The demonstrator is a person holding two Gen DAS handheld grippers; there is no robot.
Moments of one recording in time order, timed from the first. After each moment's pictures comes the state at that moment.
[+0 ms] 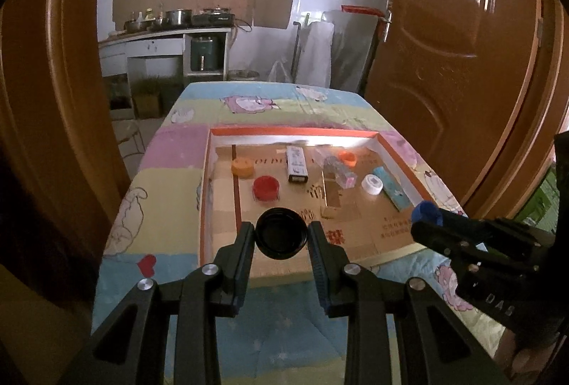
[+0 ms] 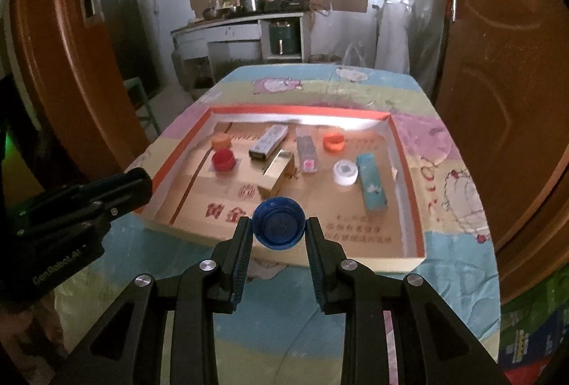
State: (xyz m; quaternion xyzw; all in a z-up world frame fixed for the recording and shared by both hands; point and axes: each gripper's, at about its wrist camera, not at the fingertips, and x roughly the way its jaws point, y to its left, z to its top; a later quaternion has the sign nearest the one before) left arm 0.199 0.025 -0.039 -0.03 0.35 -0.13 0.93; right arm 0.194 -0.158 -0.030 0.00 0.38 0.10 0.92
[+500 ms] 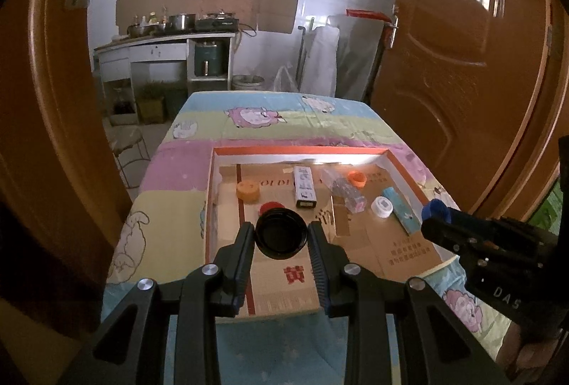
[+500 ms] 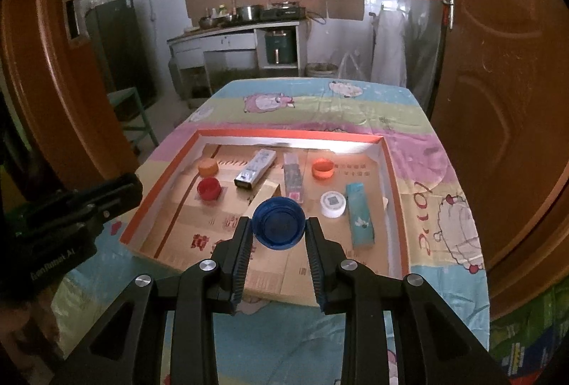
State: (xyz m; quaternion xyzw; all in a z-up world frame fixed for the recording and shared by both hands) left arm 0.228 0.026 -0.031 -0.03 0.35 -0.12 0.93; right arm 0.224 -0.170 -0.020 0.01 0.37 0.09 0.92
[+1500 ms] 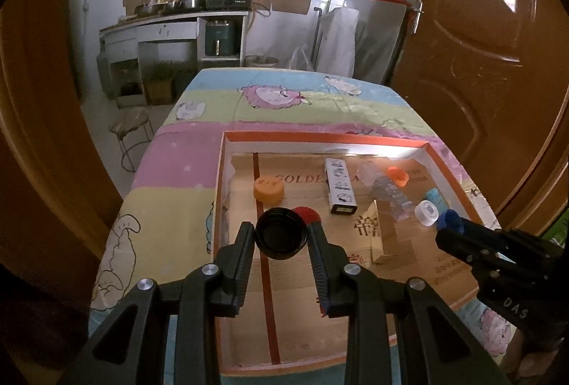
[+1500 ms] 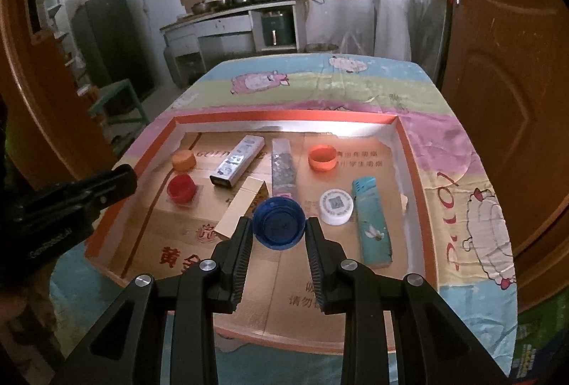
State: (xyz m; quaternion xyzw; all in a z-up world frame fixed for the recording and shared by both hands) left arm 0.285 0.031 -0.070 -0.03 0.39 -0.09 0.92; right arm 0.283 -0.176 -0.066 0.03 0.41 0.10 0.91
